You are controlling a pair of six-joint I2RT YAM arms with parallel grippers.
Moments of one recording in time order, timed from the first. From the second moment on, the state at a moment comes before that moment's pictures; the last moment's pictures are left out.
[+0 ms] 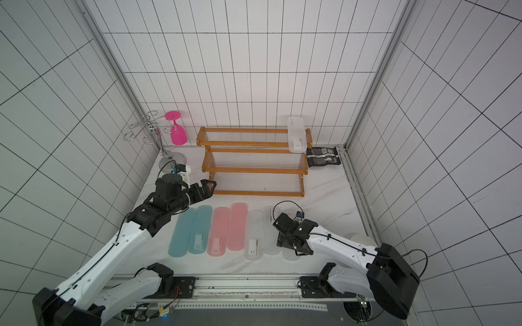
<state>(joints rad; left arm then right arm) -0.39 0.99 0.88 -0.44 0.08 -0.67 0.91 1.14 0.58 -0.84 0.22 1.06</state>
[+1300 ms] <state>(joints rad) -0.39 0.96 0.86 -0.42 0.12 -0.66 0.97 1.07 0.55 -0.90 0.17 1.03</state>
